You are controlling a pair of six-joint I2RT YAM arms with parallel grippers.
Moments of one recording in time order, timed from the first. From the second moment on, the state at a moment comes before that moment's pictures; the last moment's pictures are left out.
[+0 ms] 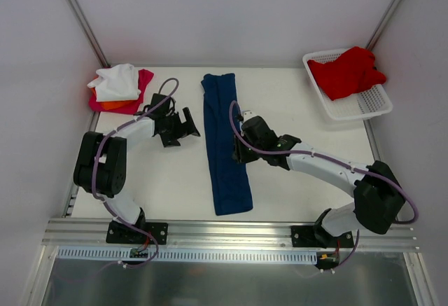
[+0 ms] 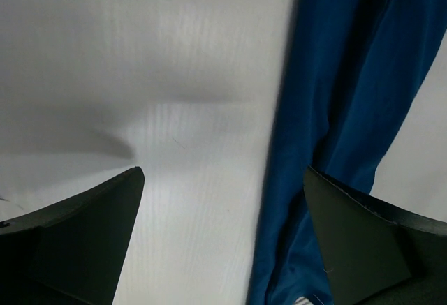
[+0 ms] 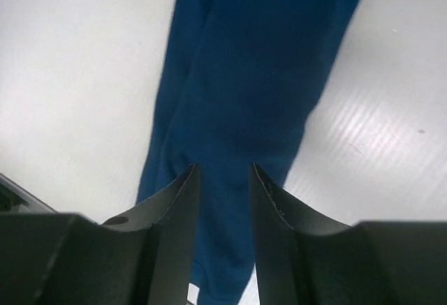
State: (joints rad) left arm -0.19 1.69 1.01 -0.33 0.29 -0.59; right arm 0.86 1.45 0.98 -0.34 0.03 0.47
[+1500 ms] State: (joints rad) left arm -0.97 1.29 0.52 -0.17 0.15 -1.11; right arm 0.97 1.20 0.63 -0.56 0.34 0.64
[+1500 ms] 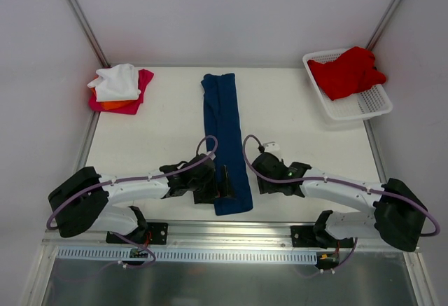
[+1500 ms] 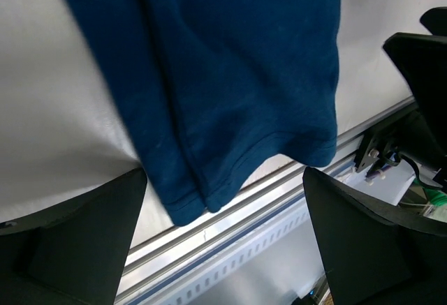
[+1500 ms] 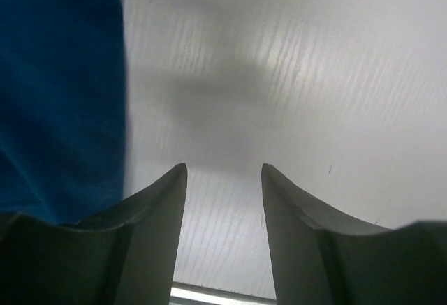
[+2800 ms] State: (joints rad) left arm -1.00 1.15 0.23 0.25 0.08 -1.31; right arm 0.99 0.69 0.23 -0.24 0.16 1.05
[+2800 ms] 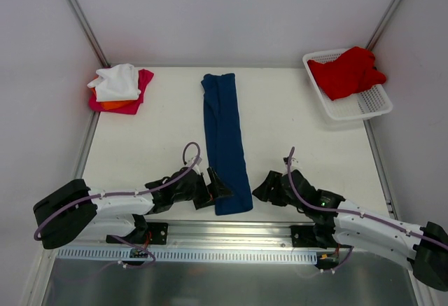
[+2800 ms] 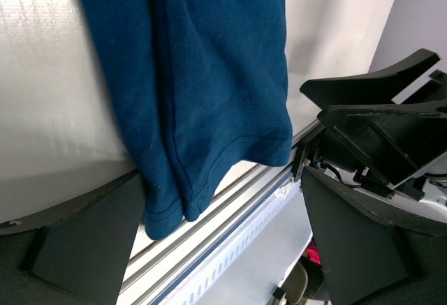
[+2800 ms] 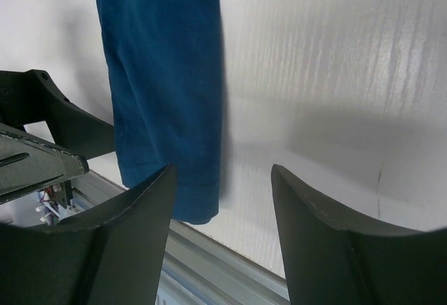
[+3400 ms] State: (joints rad) left arm -1.05 1.05 0.10 0.32 0.07 -1.43; right arm 0.99 0.83 0.19 -0.06 0.10 1.09
